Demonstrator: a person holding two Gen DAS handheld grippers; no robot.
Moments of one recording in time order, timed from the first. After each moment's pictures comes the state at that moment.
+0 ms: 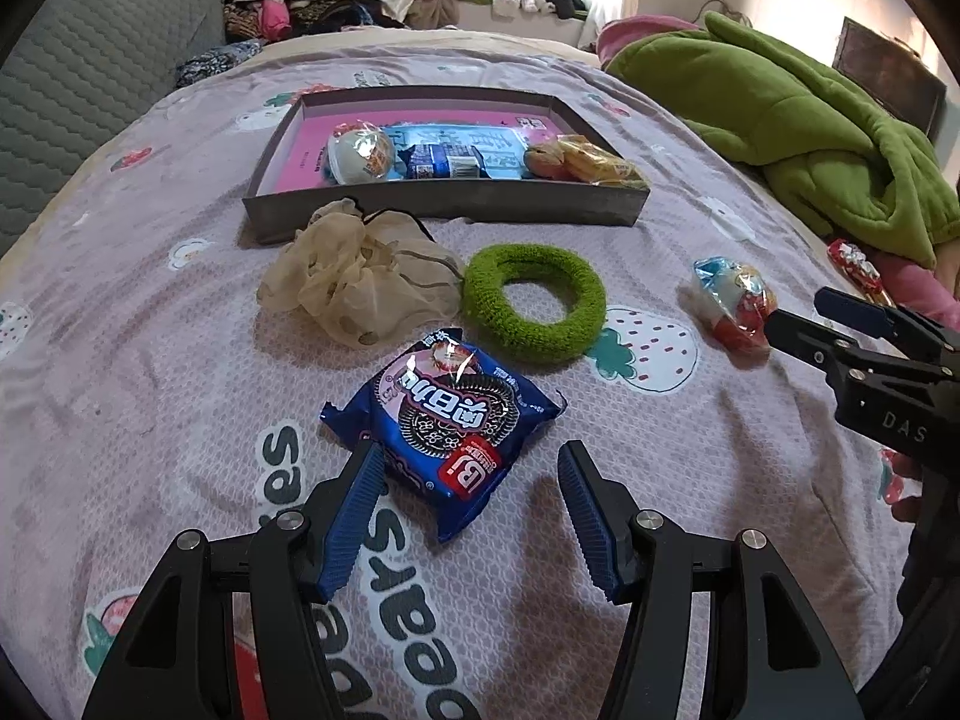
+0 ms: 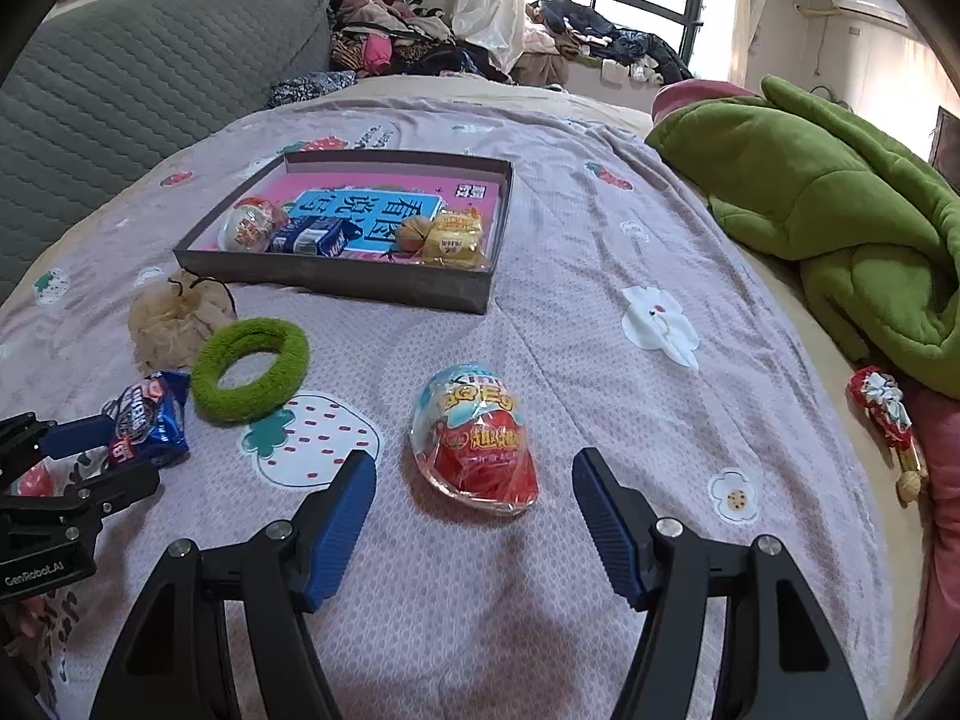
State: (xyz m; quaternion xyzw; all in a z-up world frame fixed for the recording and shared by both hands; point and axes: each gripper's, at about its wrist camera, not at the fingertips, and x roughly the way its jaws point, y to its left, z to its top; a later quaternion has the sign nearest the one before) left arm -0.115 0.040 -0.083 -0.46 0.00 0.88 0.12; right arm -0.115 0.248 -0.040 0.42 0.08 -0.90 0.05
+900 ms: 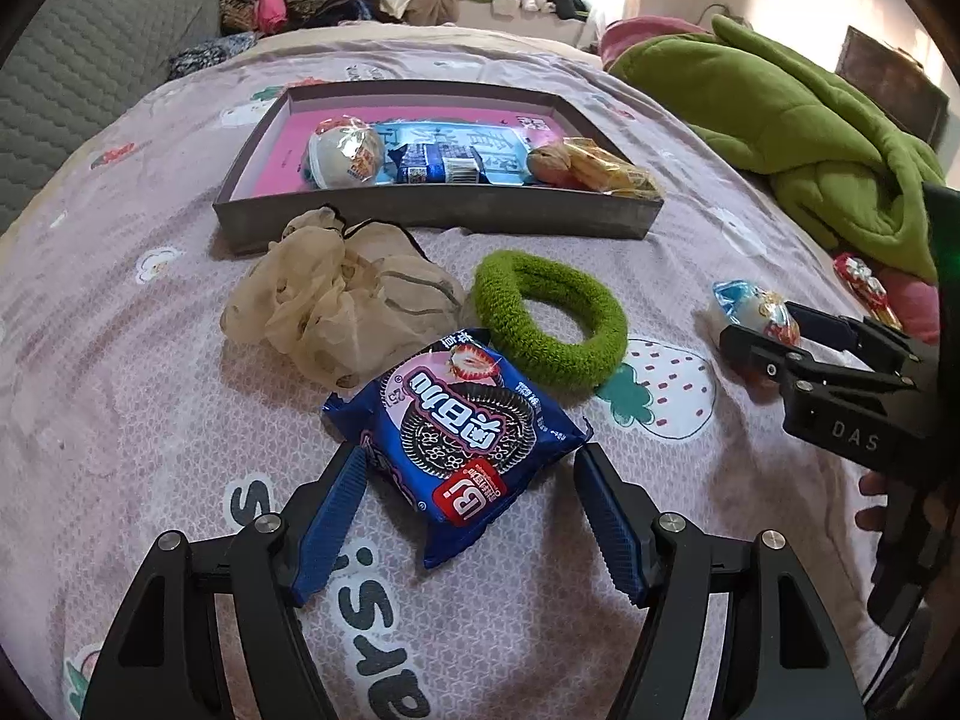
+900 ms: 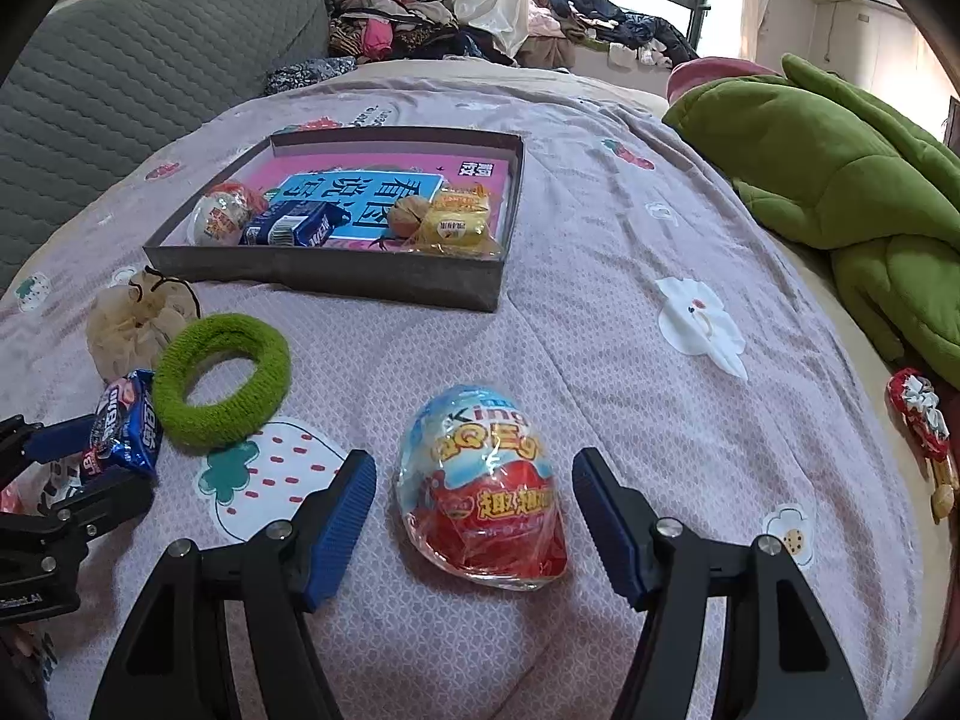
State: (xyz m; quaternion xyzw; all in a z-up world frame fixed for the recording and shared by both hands) left arm -0.144 0.047 -0.094 -0.46 -0.02 0.88 0.12; right arm -0.153 0.245 -0.066 0.43 0.06 -0.90 0.06
